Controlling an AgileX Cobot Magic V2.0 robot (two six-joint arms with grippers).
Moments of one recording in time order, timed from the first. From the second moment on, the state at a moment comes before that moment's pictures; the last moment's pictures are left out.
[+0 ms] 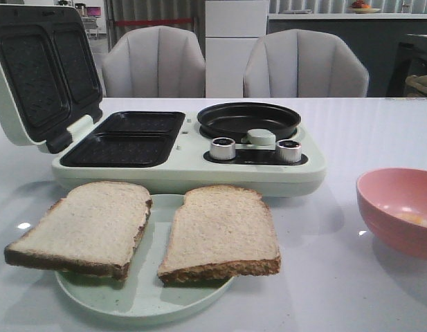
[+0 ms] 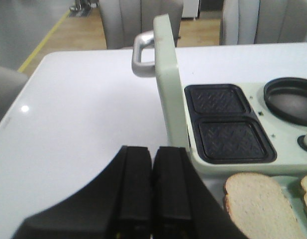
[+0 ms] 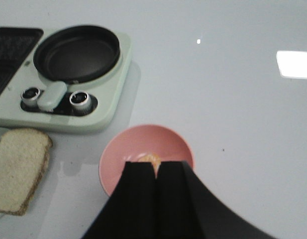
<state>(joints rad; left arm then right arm) -0.06 0.47 -0.68 -0.09 0.62 0.08 -0.01 0.61 -0.71 0.10 0.72 -0.03</state>
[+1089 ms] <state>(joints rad) -0.36 0.80 -0.62 -0.07 0.61 0.32 -0.01 0.77 -0.71 0.10 0.75 -0.03</state>
